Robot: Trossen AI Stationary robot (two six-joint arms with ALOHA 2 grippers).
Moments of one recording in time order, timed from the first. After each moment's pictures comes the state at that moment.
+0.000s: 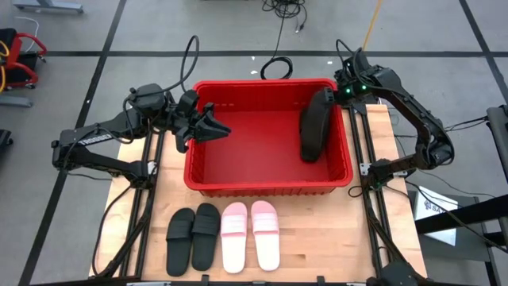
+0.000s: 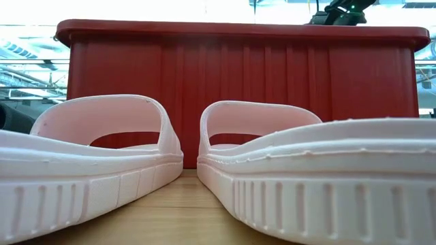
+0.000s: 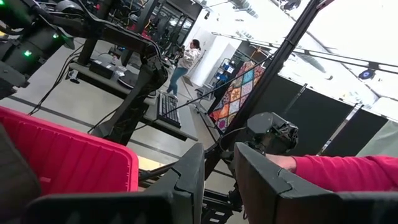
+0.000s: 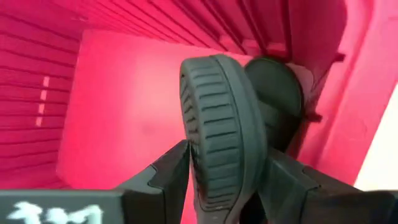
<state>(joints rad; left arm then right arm) 0.23 1.11 1.24 -0.03 0.52 -0.57 -1.06 1.35 1.37 -1.00 -0.36 0.36</state>
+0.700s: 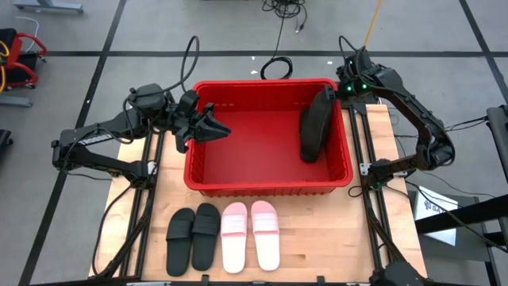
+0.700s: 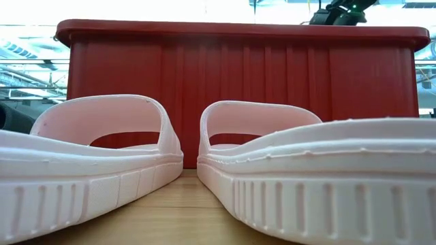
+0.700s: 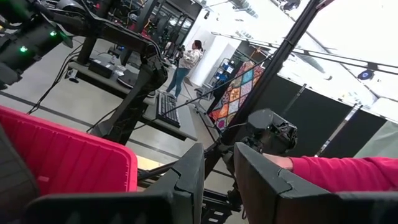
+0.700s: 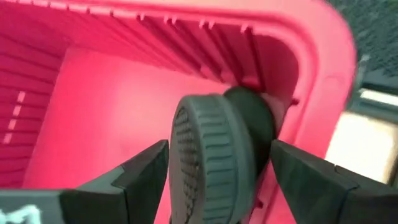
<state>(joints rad) 0.23 1.11 1.24 -0.03 0.52 -0.58 -1.07 1.34 1.37 -0.93 -0.27 0.30</state>
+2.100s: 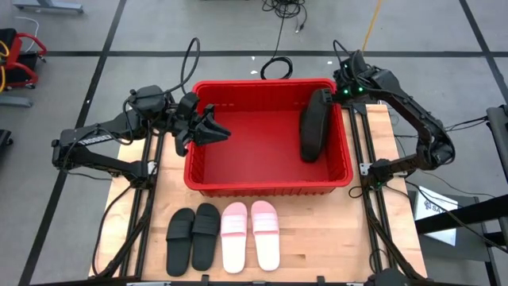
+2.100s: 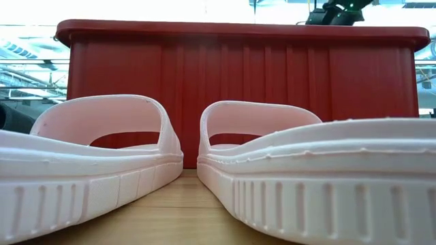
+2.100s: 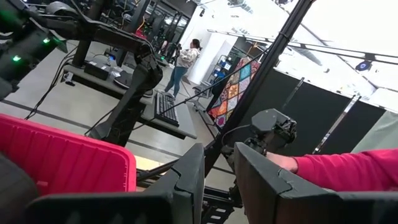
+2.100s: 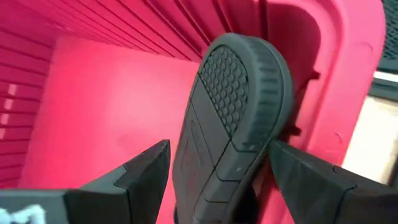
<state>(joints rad) 0.21 1.11 1.24 -0.03 0.52 -0.54 -1.01 1.34 1.37 -0.97 -0.23 0.37</state>
